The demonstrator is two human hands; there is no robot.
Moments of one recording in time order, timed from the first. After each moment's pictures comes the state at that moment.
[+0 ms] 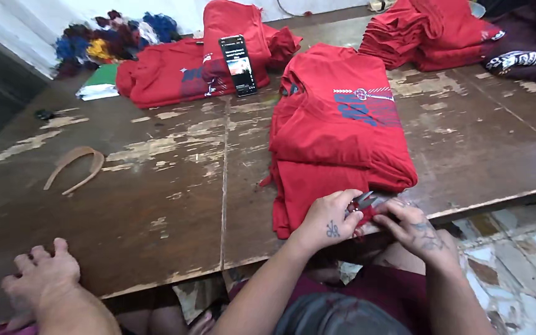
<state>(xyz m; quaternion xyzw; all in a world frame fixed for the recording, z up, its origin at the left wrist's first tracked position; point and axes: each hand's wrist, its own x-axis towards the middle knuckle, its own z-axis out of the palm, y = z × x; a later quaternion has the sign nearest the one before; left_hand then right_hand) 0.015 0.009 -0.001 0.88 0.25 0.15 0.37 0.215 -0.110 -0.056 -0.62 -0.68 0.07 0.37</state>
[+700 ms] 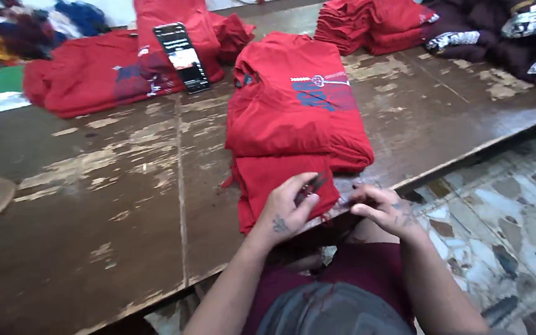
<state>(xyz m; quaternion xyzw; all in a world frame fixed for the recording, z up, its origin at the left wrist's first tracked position) 0.002 0.015 -0.020 0.86 0.23 0.23 0.39 0.226 -0.131 -0.050 -0.61 -0.64 0.19 0.43</state>
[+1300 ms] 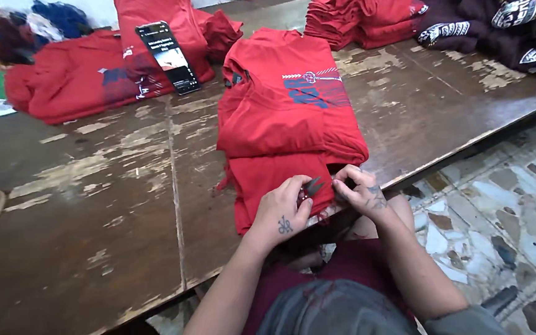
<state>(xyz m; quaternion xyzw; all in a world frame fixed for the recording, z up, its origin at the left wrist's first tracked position) 0.006 0.012 -0.011 0.92 0.27 0.13 0.27 0.213 -0.103 -0.070 -0.63 -0.60 0.04 0.49</state>
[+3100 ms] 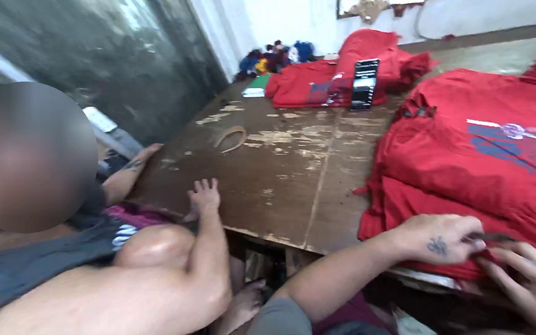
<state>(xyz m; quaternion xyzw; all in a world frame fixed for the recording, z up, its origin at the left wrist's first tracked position) 0.011 0.018 0.020 0.89 0.22 0.18 0.36 0.206 -0.092 -0.049 -0.56 -0.72 0.07 0.41</state>
